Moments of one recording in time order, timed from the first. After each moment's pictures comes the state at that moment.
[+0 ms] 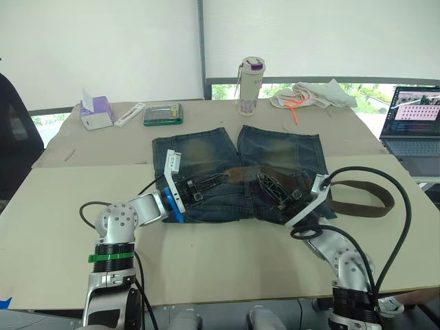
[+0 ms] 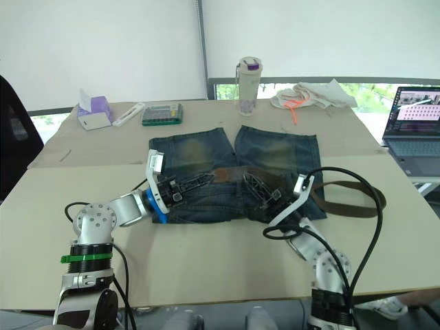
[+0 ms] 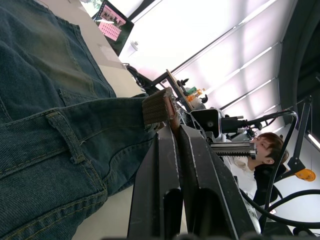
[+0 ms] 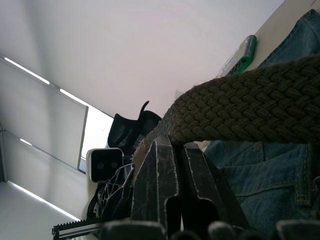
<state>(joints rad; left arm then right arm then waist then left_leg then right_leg) -0.54 0.25 0.23 0.03 -1.04 1.13 -0.58 -0.23 -0.12 -0.29 -0.17 1.22 0.79 0.36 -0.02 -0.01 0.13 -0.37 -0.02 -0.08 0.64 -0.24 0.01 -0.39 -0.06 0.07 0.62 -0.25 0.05</state>
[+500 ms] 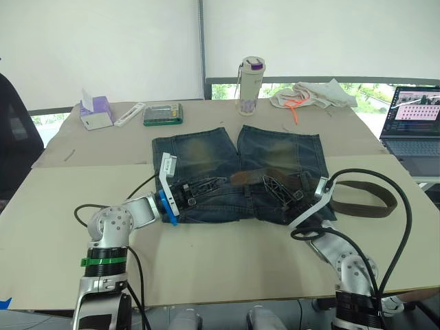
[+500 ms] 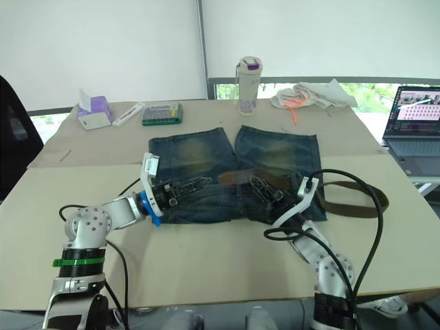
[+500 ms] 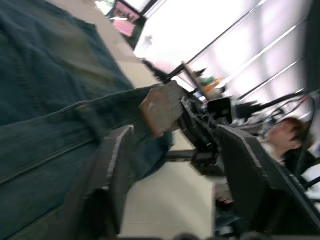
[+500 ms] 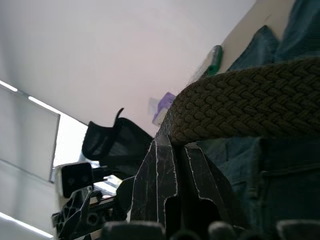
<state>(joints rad) -0.46 0.40 0.13 -0.04 -0.89 0.98 -0.71 -0.17 -0.14 -0.30 -0.21 1.19 0.75 0.26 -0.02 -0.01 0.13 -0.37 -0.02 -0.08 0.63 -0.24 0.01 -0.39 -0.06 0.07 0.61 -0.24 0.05</state>
